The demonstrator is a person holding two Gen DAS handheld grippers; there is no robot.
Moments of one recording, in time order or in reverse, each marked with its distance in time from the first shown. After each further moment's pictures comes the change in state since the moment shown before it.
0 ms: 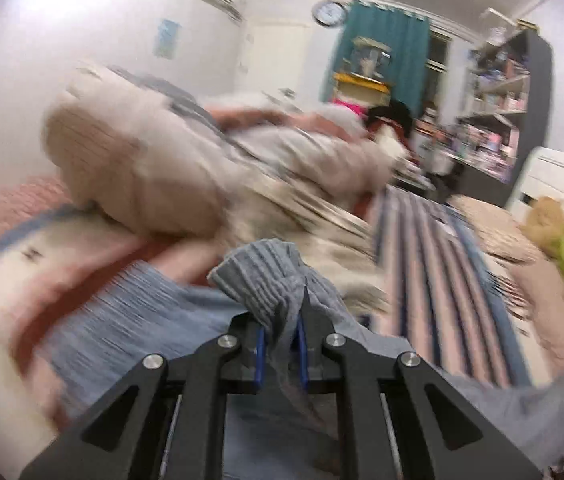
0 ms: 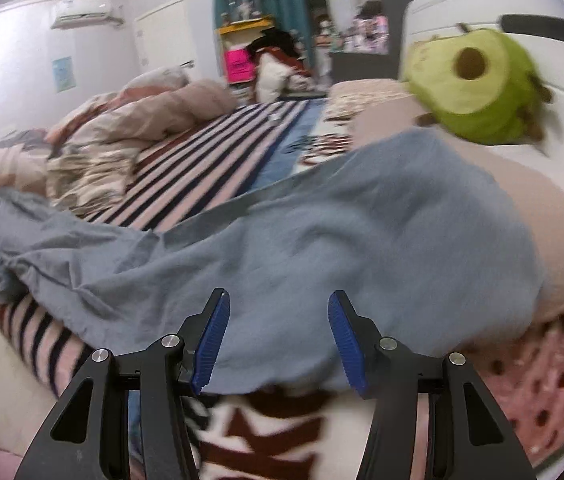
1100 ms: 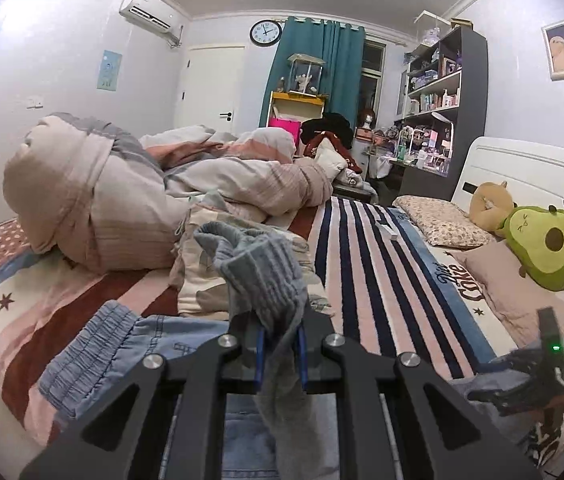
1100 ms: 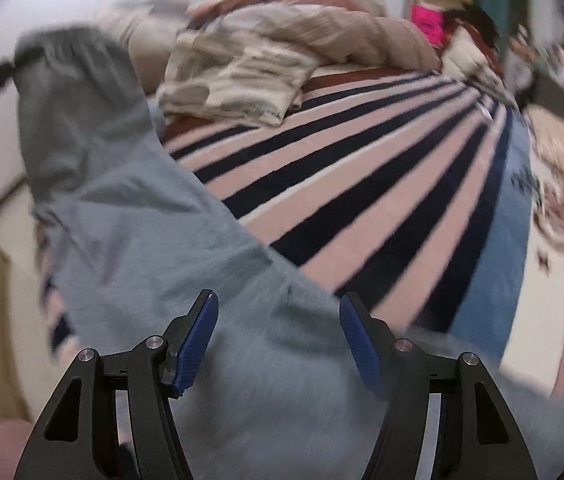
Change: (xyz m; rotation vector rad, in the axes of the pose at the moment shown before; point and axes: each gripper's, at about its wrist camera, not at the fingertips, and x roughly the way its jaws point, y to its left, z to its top) left arm -0.043 -0.026 -0.009 0.111 -0.058 -0.243; right arm 0.180 0.177 0.058 -0.518 0.247 0.332
